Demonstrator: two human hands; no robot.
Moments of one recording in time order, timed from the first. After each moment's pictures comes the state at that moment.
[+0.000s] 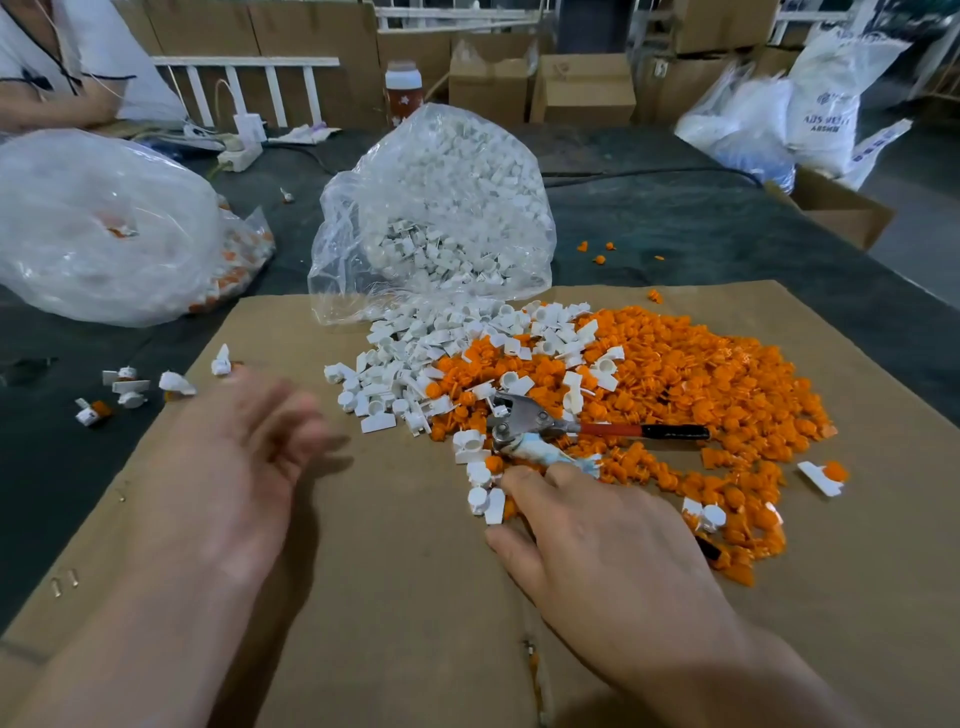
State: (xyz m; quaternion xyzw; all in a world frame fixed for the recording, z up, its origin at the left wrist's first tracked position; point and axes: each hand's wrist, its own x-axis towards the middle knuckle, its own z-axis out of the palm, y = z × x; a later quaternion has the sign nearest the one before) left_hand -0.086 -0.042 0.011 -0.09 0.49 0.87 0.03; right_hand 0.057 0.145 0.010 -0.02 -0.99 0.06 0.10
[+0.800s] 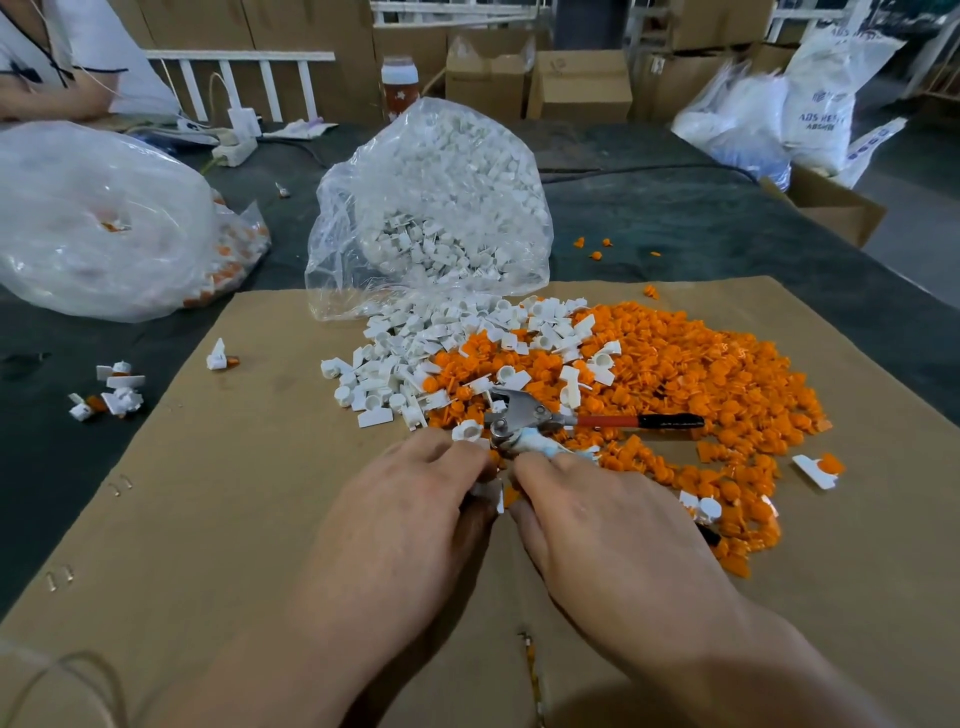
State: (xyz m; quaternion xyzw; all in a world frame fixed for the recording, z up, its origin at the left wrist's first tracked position) left_hand -0.028 0.005 -0.001 0.39 0.89 0.24 -0.07; right_hand 0.052 0.150 0.009 -0.02 -0.99 0.05 0.10
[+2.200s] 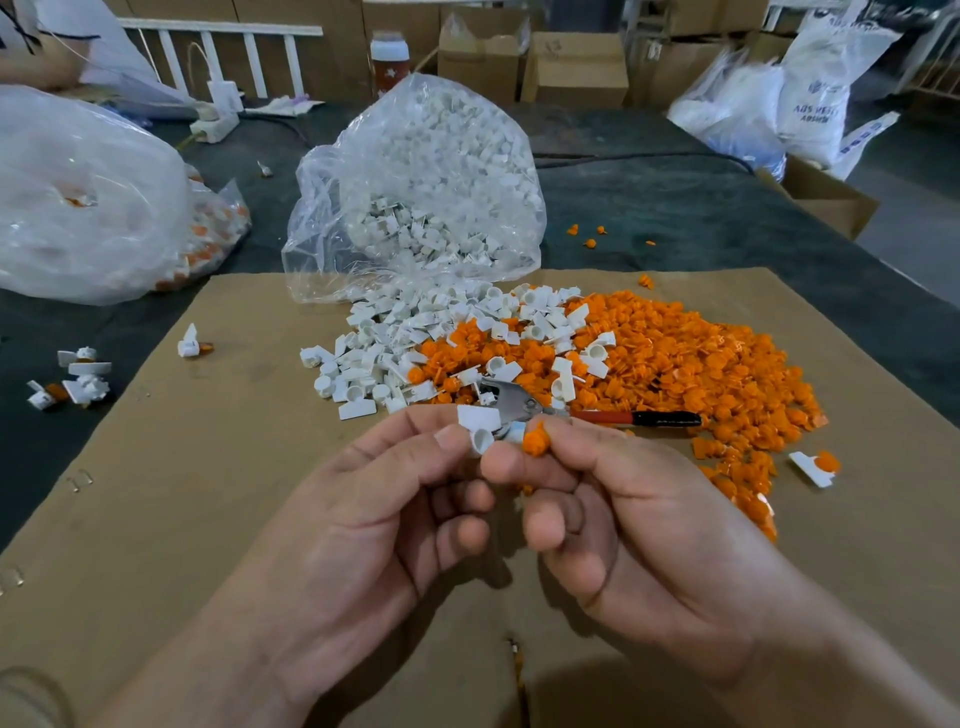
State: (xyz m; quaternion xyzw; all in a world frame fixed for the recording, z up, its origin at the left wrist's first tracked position) left_hand -0.024 0.006 0.013 0.08 0.42 0.82 0.38; right_hand 0.050 0.164 0.025 -0.10 -0.37 0.92 -0.08
